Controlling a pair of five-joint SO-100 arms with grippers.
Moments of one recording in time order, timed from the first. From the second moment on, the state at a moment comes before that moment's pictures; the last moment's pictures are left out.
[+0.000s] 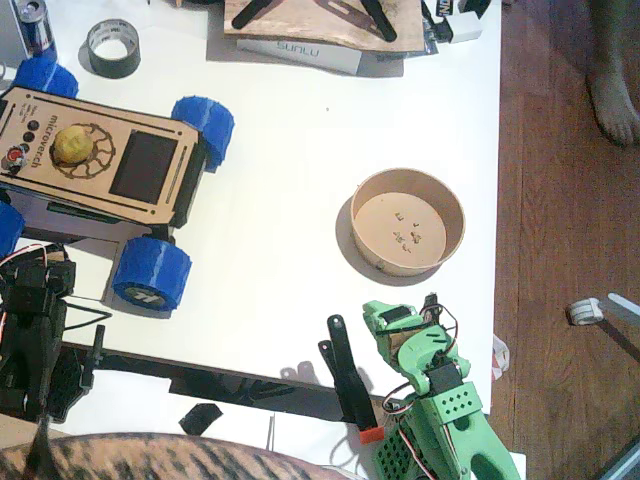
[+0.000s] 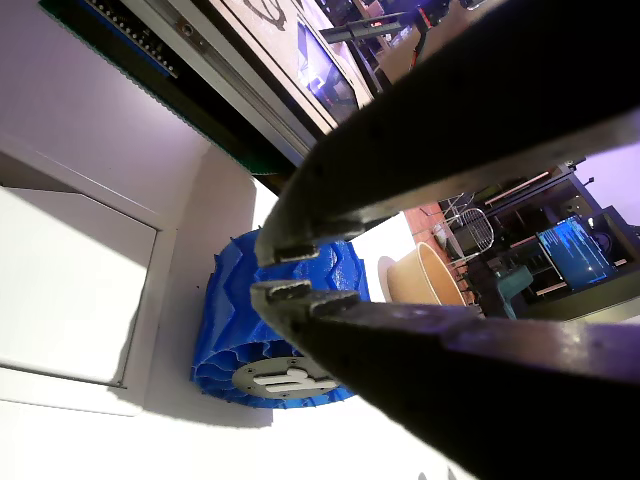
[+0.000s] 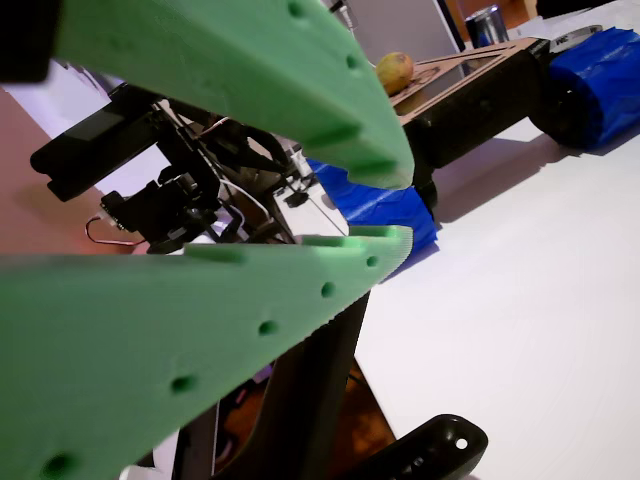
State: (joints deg) arm 0 -9.3 177.7 178.2 62.1 -30.8; arm 1 -36.3 188.1 173.5 53.2 5.3
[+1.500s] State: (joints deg) arm 0 -4.9 139.7 132.1 70.2 -30.8; arm 1 -36.3 188.2 172.2 57.7 4.7
